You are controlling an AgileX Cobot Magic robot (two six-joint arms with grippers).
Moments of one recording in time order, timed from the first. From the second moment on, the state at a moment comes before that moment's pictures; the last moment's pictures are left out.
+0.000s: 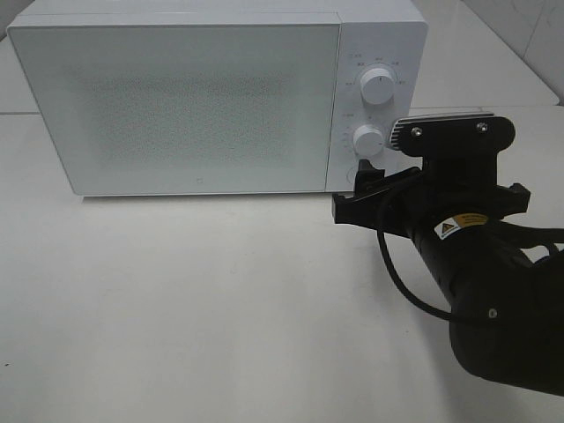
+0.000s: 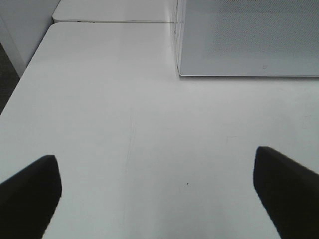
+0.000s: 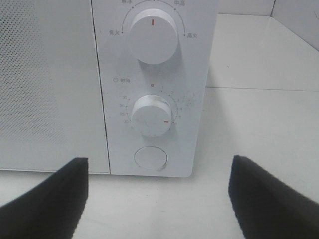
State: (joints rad) left arm 0.08 0.00 -0.50 -0.10 1.04 0.06; right arm 0.86 1.74 -0.44 0.98 -1.21 -0.37
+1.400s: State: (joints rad) left arm 0.08 0.00 -0.50 -0.10 1.04 0.06; right arm 0.71 1.93 -0.63 0.79 -1.21 -0.30
